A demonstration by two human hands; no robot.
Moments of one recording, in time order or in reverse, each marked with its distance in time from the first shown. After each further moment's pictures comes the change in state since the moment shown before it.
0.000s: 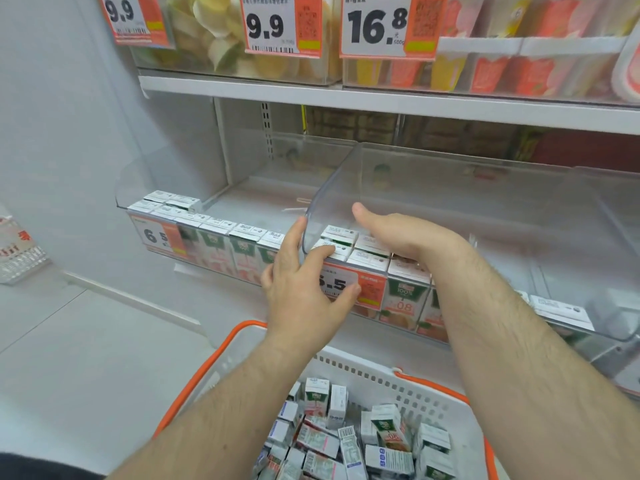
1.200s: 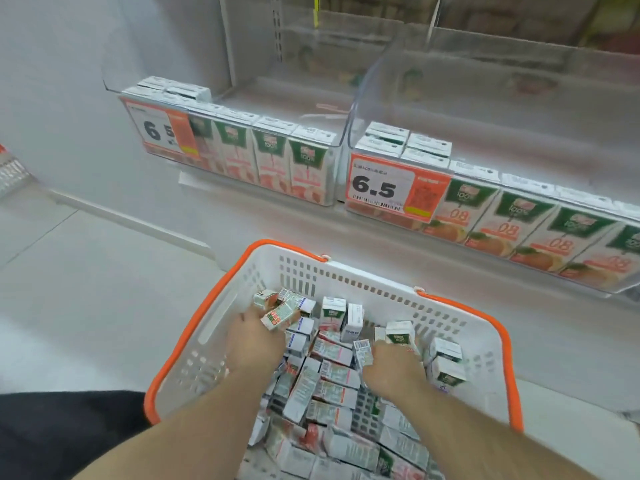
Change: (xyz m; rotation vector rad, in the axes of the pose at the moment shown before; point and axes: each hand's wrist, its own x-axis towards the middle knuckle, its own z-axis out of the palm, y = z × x) left_hand -0.160 -0.166 0.031 0.156 -0.403 -0.858; right_hand -0.025 0.175 0.276 -0.405 -0.197 0.092
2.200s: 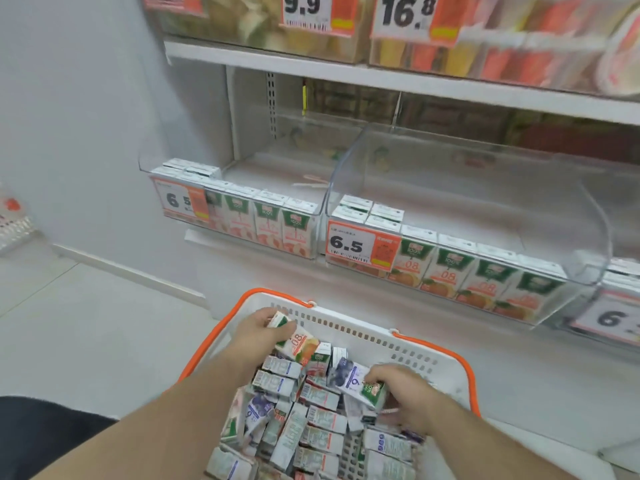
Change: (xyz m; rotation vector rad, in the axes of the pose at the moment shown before) left_hand -0.009 0.066 -0.074 -0.664 -0.472 0.116; right_hand -0.033 0.025 -0.057 1.078 -0.216 0.211
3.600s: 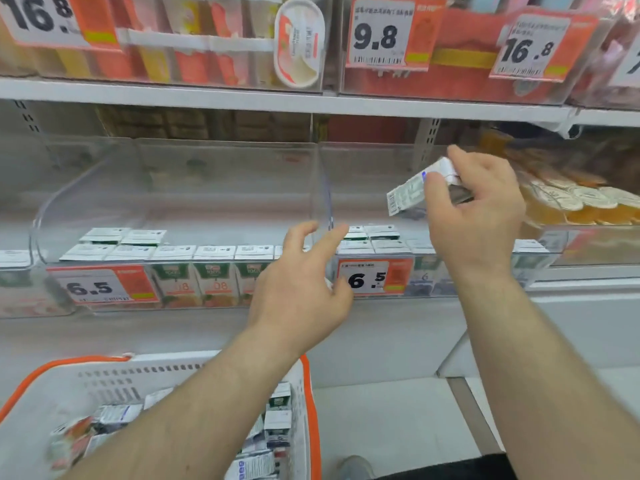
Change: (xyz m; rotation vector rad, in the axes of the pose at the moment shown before) left_hand -0.105 0.155 0.302 0.768 -0.009 1.007; right_hand -0.209 -0.057 -0.266 -0.052 1.534 -1.204
